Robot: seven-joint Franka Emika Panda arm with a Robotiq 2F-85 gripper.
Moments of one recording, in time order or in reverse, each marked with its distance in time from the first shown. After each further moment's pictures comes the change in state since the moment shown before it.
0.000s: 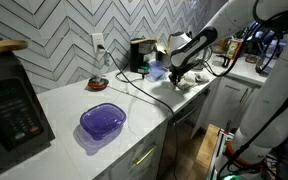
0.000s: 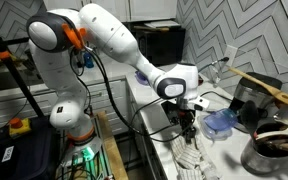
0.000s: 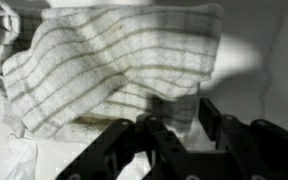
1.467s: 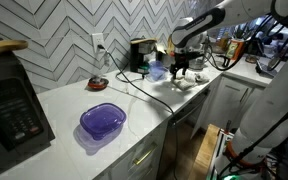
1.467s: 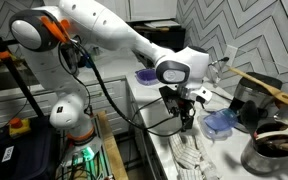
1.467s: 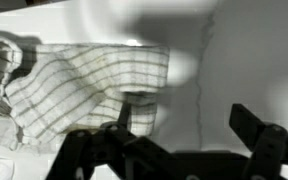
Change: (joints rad) arm -0.002 -0.106 -0.006 0.095 0.292 -0.323 -0.250
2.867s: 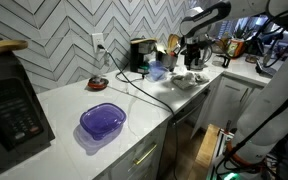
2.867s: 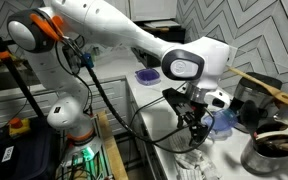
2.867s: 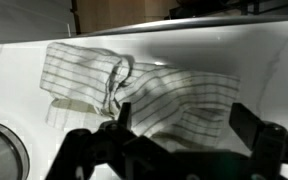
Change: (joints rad) arm -0.095 0.019 -0.039 0.161 -0.127 -0.198 -0.193
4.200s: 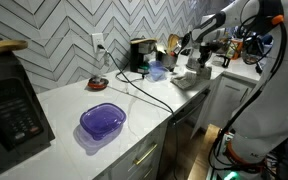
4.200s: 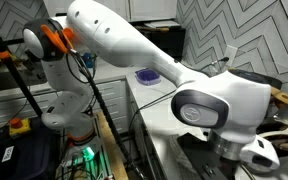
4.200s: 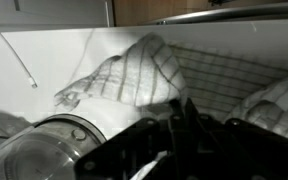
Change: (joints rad) arm -0.279 0.221 0.009 0.150 0.044 0.242 -0.291
